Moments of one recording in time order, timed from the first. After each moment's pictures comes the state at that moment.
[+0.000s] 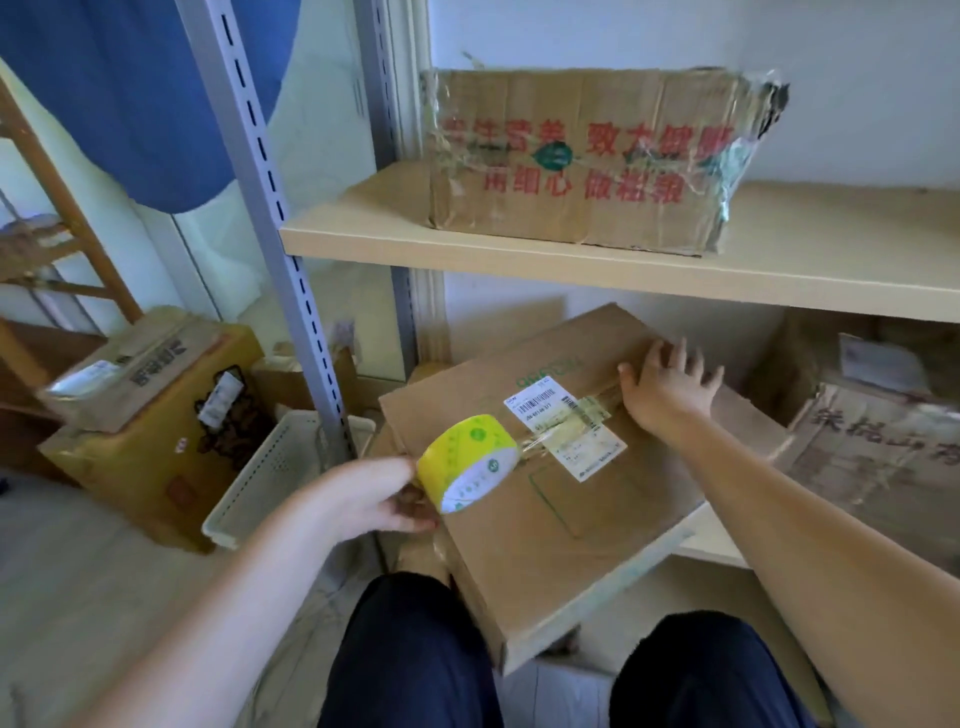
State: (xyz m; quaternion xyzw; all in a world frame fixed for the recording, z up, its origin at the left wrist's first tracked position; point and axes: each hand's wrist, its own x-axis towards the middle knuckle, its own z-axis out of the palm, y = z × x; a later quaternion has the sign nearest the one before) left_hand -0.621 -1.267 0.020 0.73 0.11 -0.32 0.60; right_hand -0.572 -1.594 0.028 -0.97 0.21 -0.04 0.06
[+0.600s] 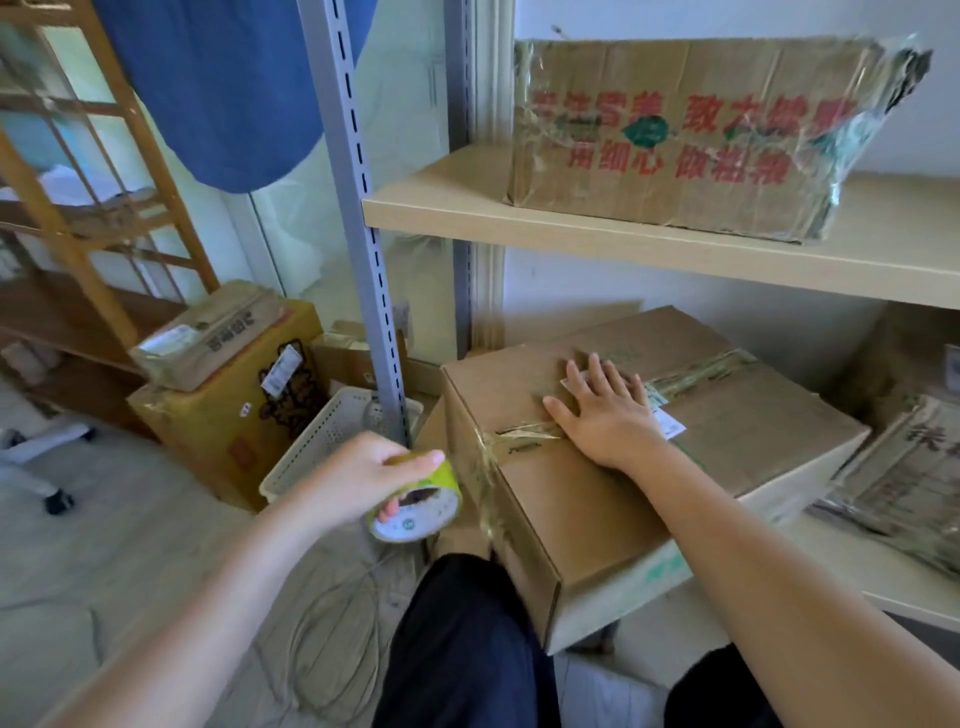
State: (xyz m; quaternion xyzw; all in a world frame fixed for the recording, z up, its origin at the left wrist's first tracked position) left_hand -0.659 -1.195 0.034 0.89 -0.07 -0.15 0.42; right_hand -0.580 -1.483 0.004 -1.00 -0.03 0.03 0.05
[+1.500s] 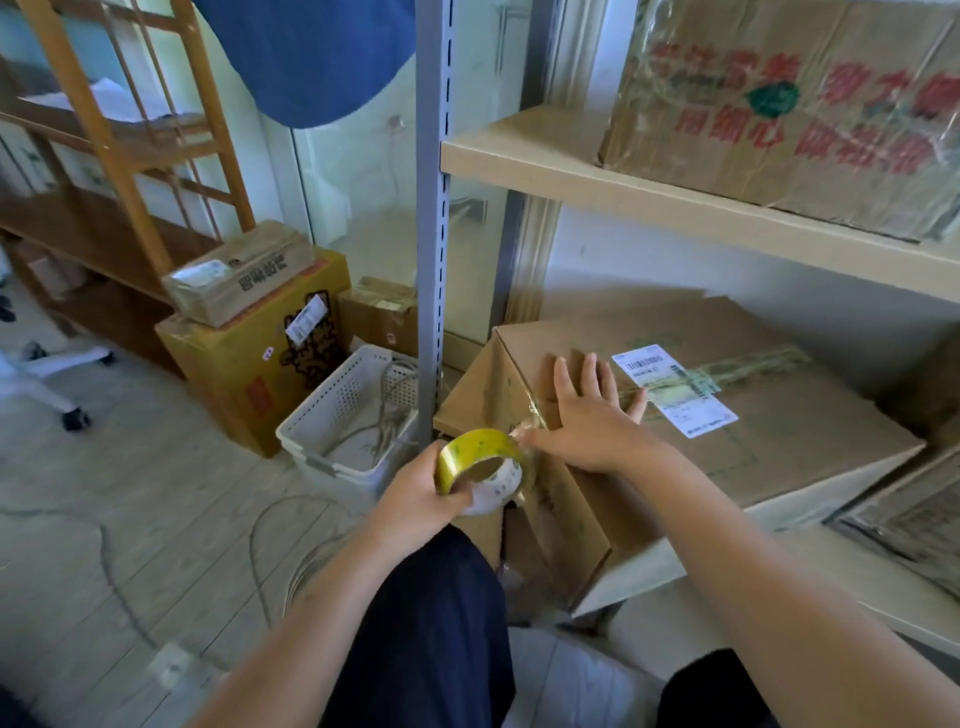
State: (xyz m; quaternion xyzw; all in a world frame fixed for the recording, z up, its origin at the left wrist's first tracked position) left_hand -0.682 -1.210 -0.070 0.86 -0.01 -0.03 0.50; right_hand -0.618 -1.407 0.025 -0.99 -0.06 0.14 0.05
